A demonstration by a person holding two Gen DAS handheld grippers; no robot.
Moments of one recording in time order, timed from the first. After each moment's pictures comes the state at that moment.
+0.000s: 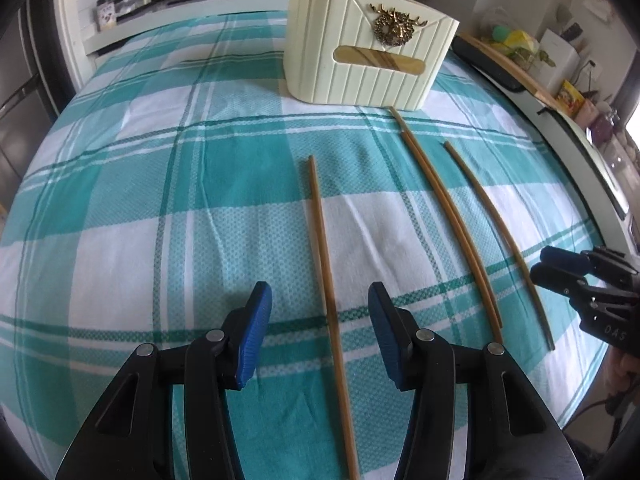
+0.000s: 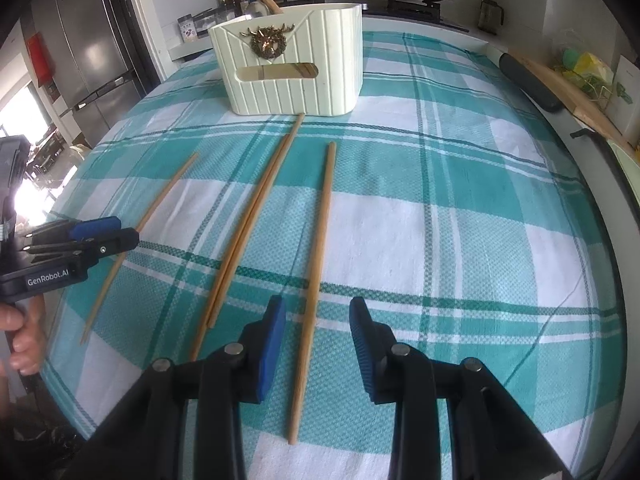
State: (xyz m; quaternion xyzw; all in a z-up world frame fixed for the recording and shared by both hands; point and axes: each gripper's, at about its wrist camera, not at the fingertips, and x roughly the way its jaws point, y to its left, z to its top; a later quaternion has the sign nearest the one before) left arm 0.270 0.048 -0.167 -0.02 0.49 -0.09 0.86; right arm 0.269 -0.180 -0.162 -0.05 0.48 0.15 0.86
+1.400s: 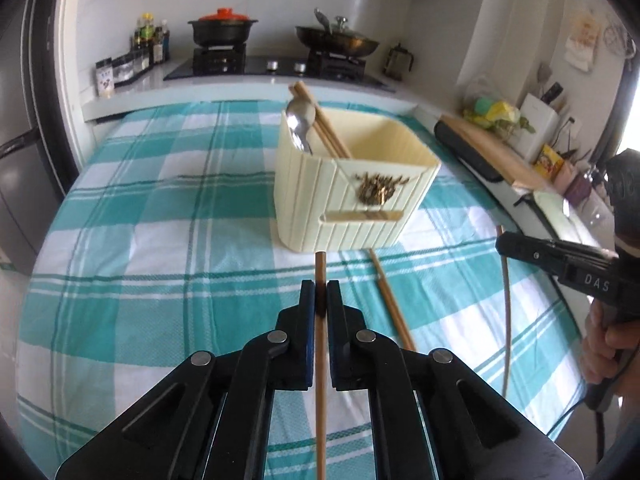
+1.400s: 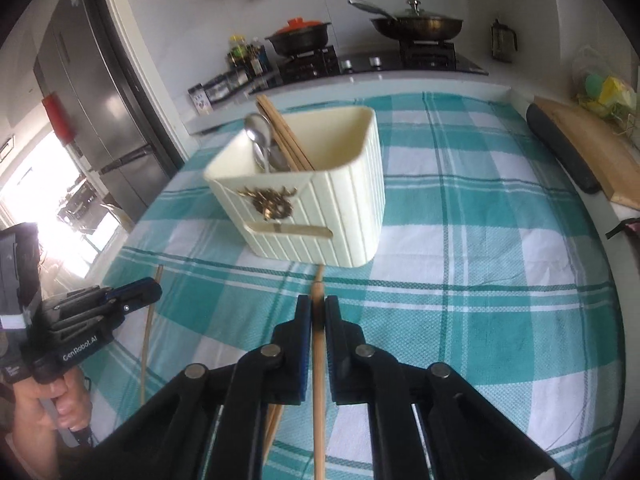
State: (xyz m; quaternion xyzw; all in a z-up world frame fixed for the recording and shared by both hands) left arm 0.296 0.061 -0.066 -0.06 0.38 -0.11 0.92; right arm 0.358 -0.174 -0.071 0.03 0.40 0.21 0.89
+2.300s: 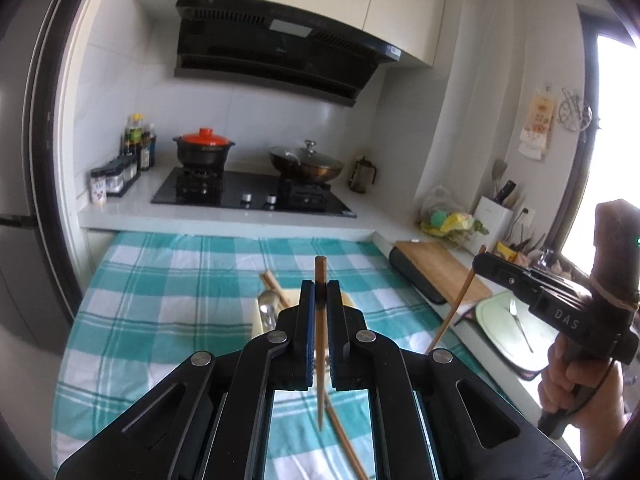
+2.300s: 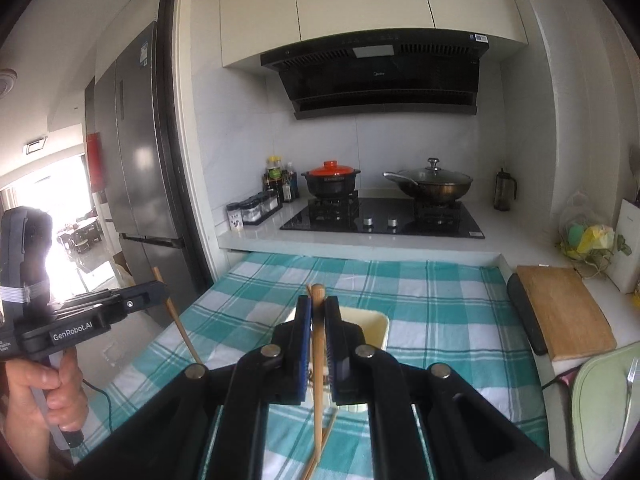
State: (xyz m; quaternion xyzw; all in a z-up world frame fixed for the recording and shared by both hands) left arm 0.304 0.079 0.089 -0.09 0.21 -0.15 0.96; right arm 0.322 -0.159 0.097 -0.01 0.19 0.21 0.96
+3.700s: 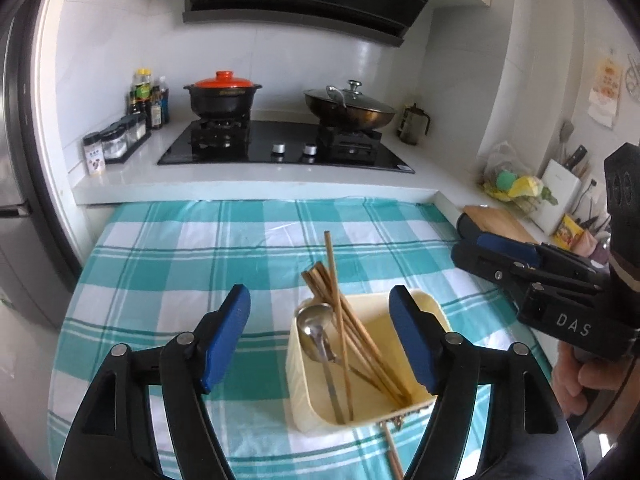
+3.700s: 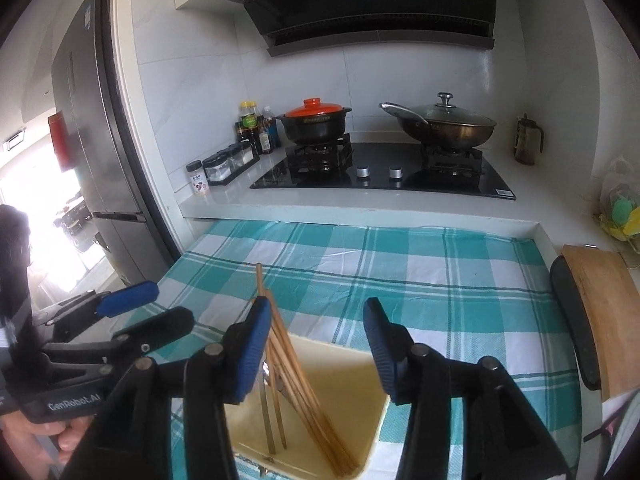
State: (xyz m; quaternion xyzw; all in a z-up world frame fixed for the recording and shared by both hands) left arm 0.443 0.063 0.012 -0.06 0.32 -0.08 0.94; right arm 0.509 -0.121 0.028 -0.01 0.29 0.21 0.93
